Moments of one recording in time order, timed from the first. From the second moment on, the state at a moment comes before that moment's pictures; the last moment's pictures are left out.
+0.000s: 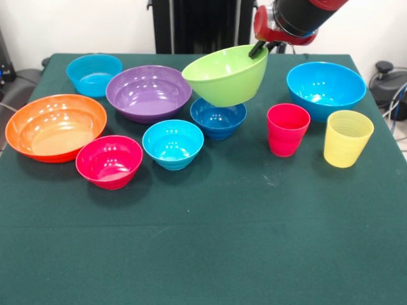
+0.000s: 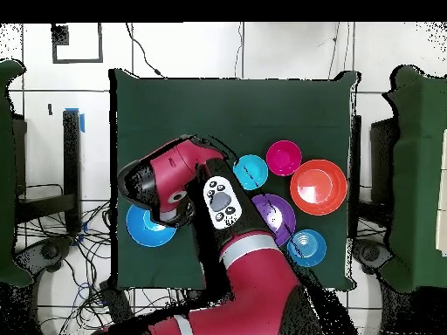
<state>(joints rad) -0.21 -0.60 0.41 1.57 -0.65 1.27 2.08</state>
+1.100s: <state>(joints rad) -0.21 -0.60 0.41 1.57 -0.66 1.27 2.08</state>
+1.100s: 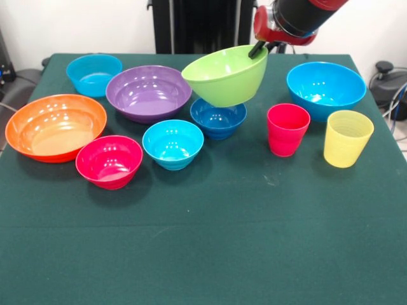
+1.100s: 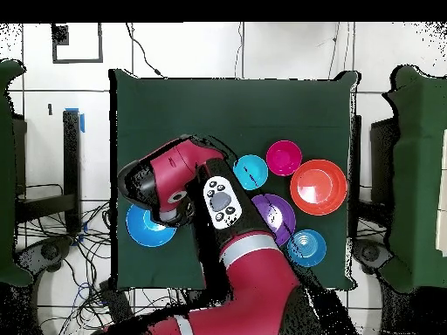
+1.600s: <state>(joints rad) -0.22 -0.60 0.41 1.57 -0.70 1.27 2.08</state>
